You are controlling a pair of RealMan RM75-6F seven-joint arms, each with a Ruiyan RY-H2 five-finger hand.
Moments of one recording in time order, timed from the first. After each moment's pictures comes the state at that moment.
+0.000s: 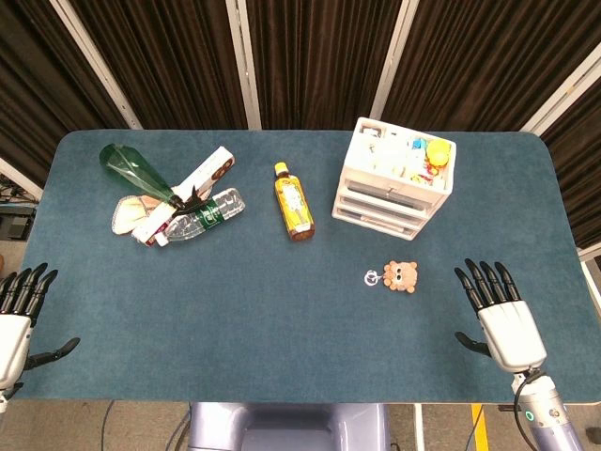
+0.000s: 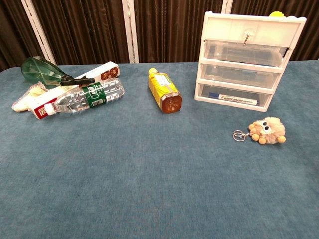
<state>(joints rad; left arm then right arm) -0.04 -1.11 0.00 -1.66 1.61 1.58 0.08 0.21 -1.21 -0.03 -1.61 -1.63 1.52 -0.30</state>
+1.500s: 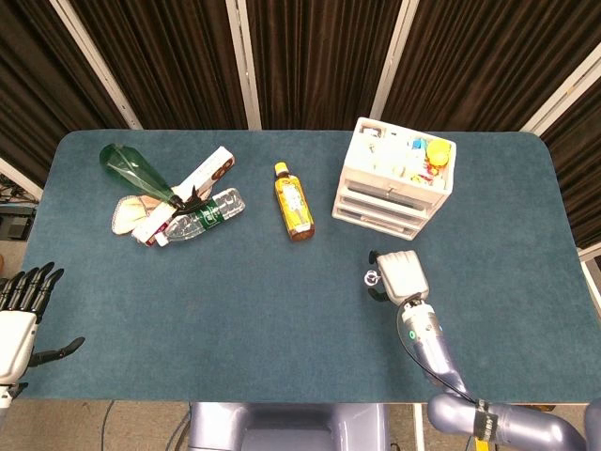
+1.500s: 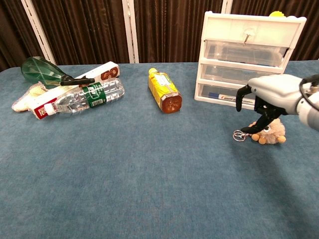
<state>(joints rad) -0.06 -1.09 0.00 -1.69 1.59 1.52 0.06 0.59 -1.60 0.26 -1.55 -0.98 1.09 -0.74</state>
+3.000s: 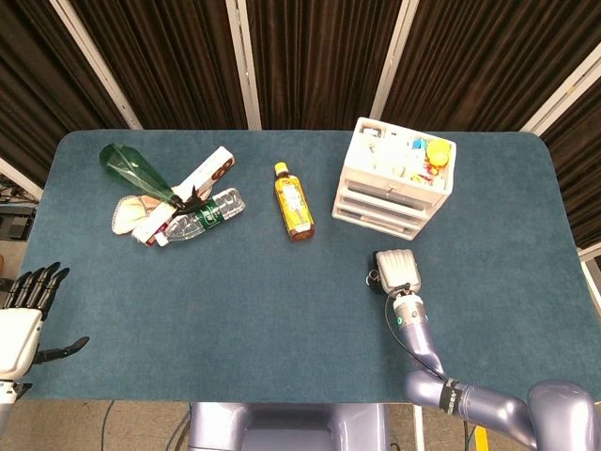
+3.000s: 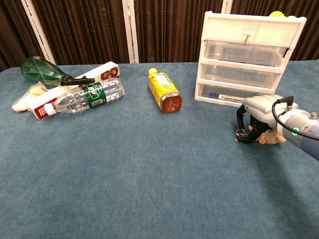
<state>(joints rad) -0.08 -1.08 0.00 -1.71 1.55 1.47 0.04 0.69 -1.78 0.23 -1.24 -0.82 1.03 -0.71</state>
